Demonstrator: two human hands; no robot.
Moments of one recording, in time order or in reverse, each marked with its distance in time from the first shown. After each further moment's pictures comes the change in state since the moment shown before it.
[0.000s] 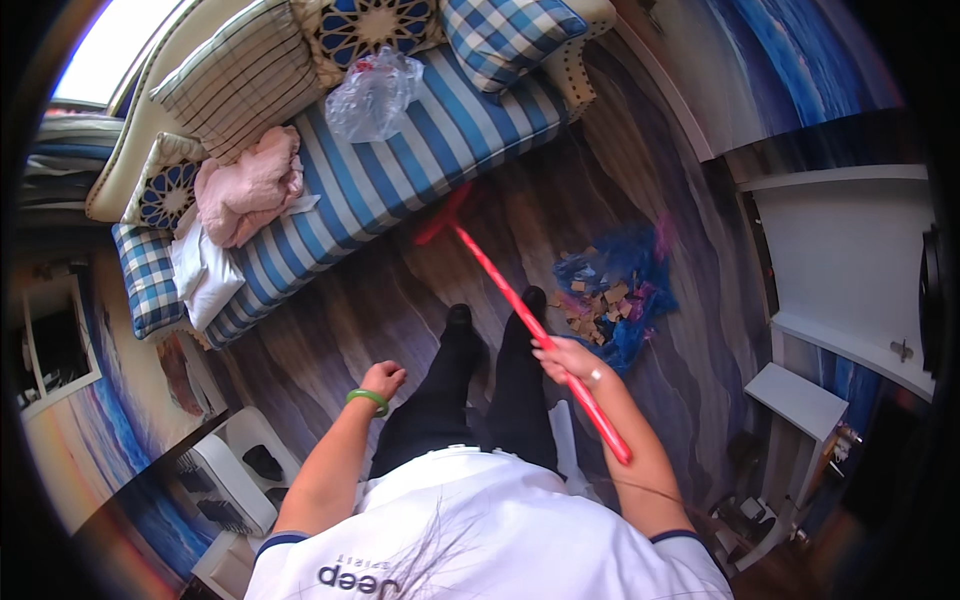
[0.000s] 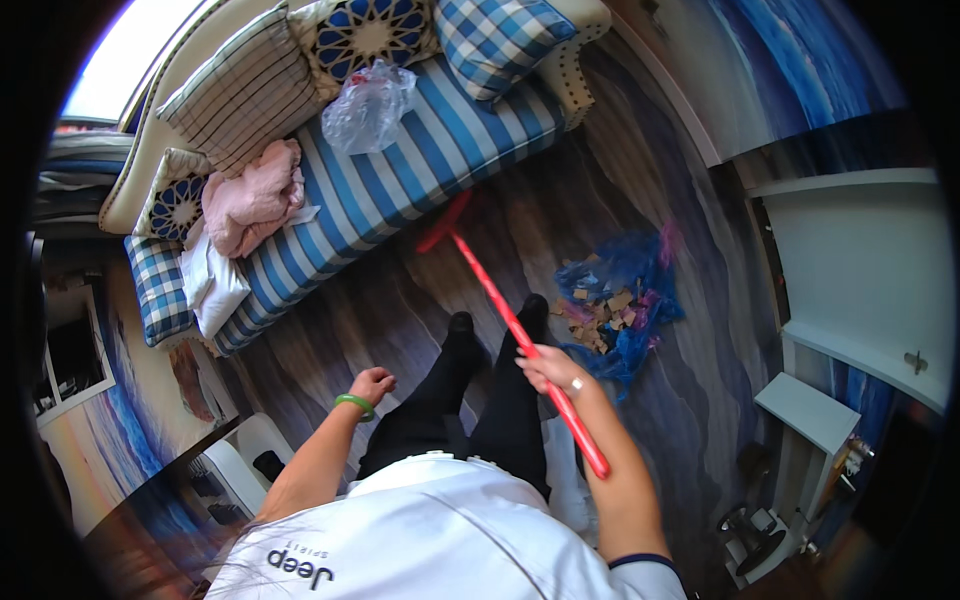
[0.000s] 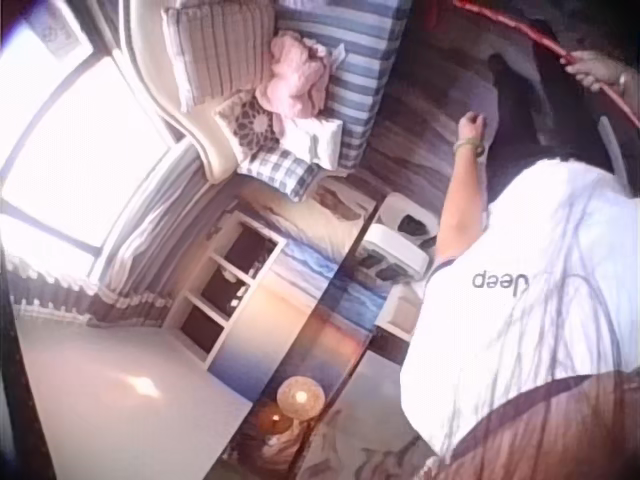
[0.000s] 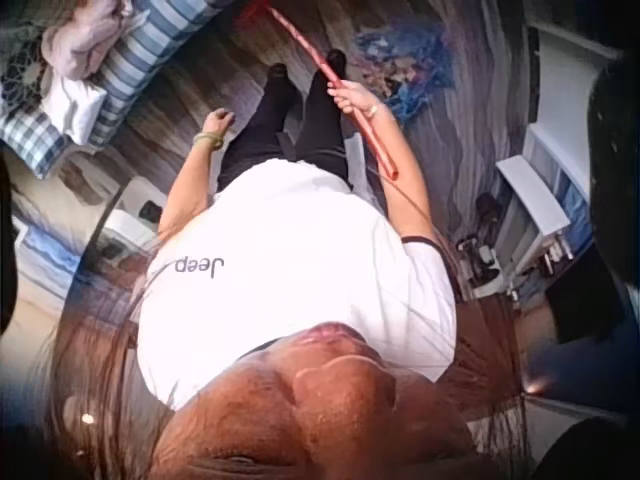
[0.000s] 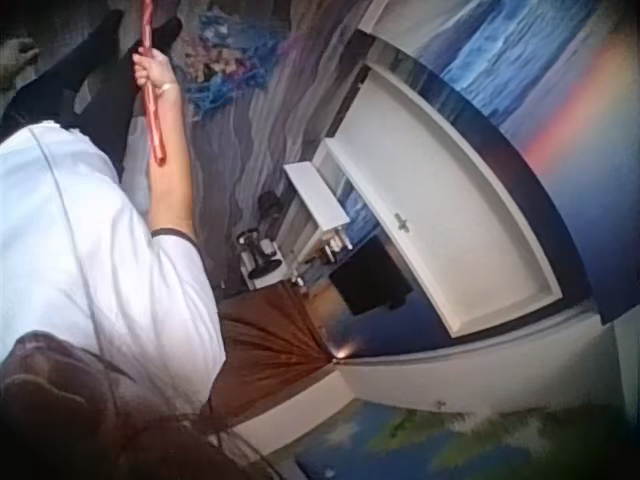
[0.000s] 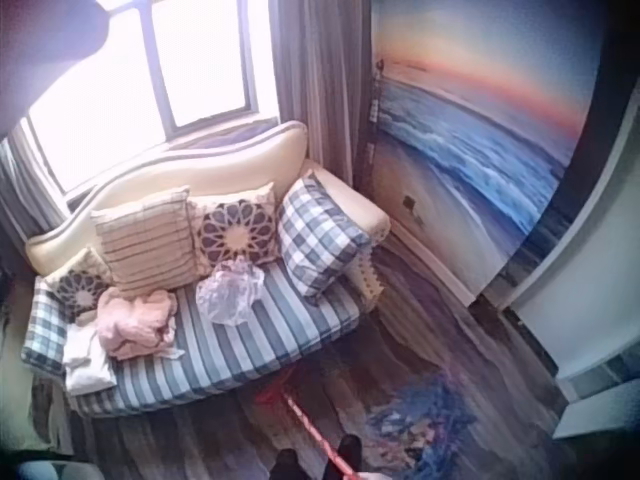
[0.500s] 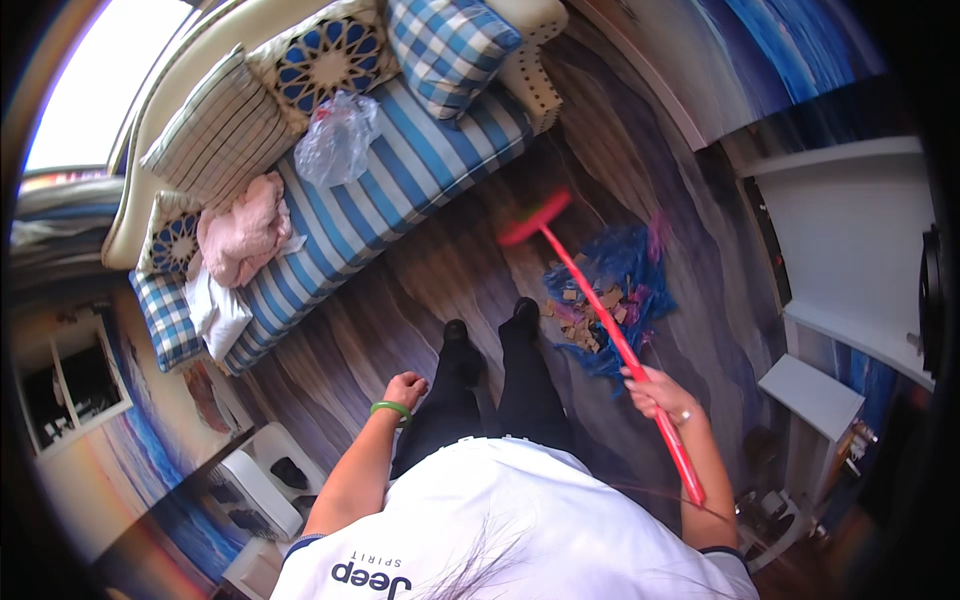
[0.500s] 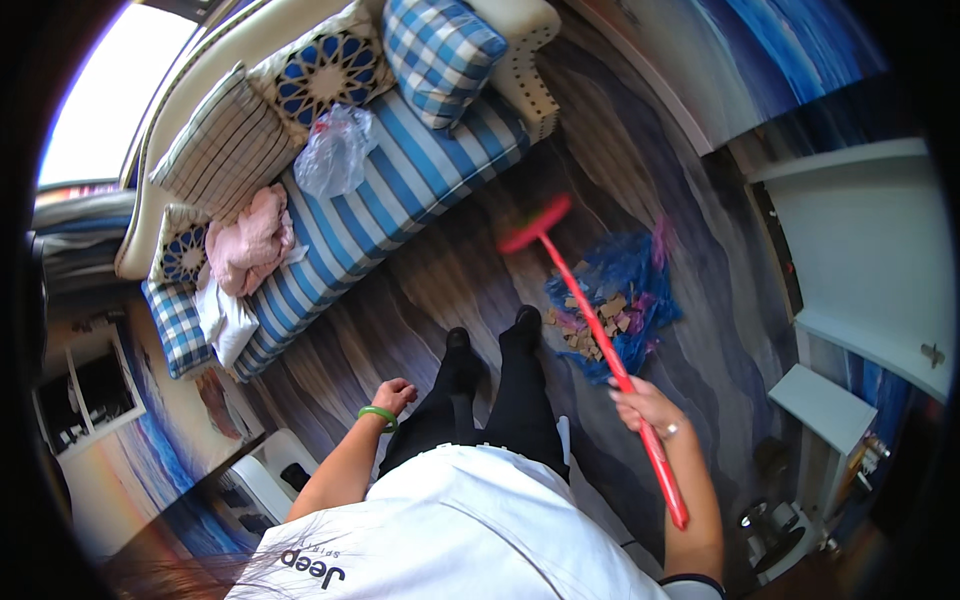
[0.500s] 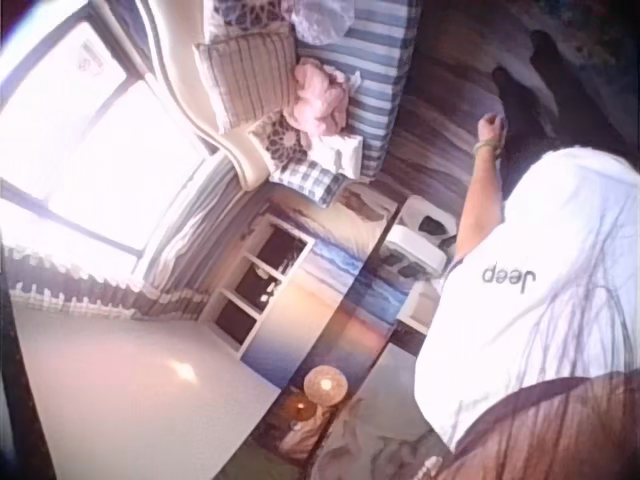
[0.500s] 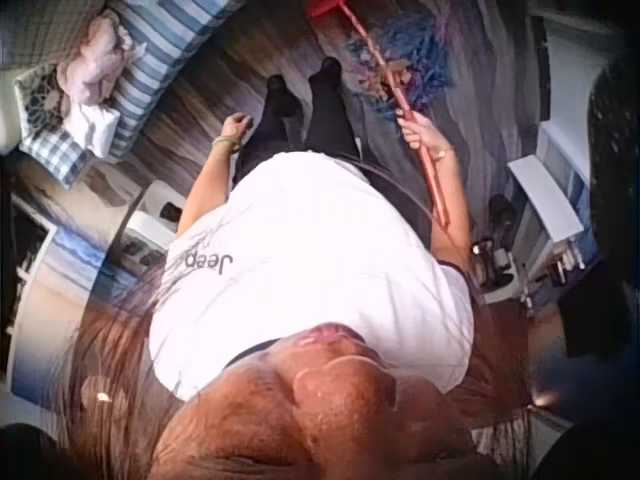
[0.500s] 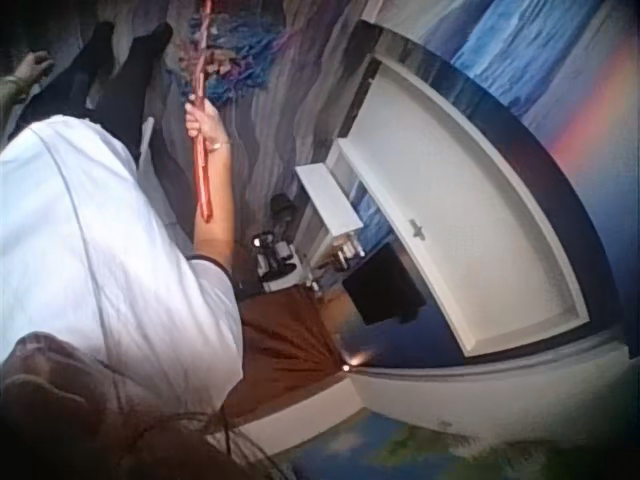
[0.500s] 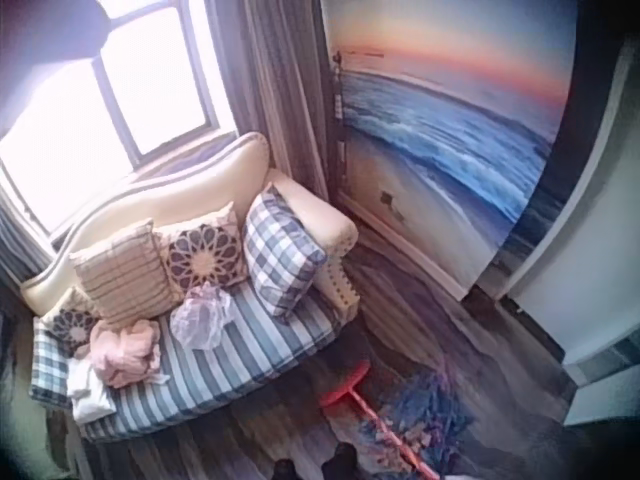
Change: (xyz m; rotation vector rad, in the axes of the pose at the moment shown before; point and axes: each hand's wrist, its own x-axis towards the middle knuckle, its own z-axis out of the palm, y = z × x) left_hand 0.010 0.109 0.070 -0.012 0.003 -0.087; right_hand -0.193 -0.068 -0.130 0.037 0.186 0.017
